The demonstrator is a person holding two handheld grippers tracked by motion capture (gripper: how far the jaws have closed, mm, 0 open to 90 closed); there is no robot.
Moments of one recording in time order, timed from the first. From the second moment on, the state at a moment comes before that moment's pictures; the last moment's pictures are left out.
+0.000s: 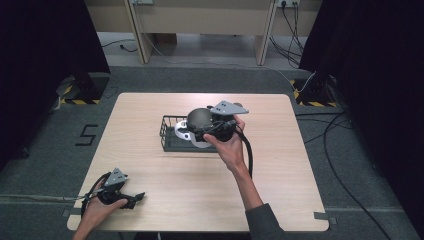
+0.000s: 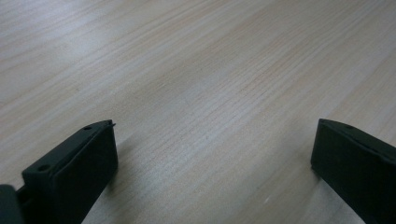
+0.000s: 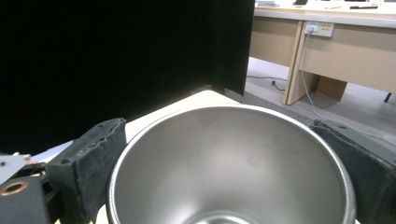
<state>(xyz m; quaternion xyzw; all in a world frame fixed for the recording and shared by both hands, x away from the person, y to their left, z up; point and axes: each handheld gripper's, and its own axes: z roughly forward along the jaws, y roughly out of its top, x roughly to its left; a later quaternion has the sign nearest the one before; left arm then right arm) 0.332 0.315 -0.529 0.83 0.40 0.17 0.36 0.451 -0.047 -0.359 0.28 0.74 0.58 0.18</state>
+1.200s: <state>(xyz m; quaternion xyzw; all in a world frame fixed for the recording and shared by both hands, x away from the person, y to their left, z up) 0.330 0.315 -0.529 0.82 0.40 0.17 0.36 0.515 -0.052 -0.383 0.32 0.74 0.55 0.21</state>
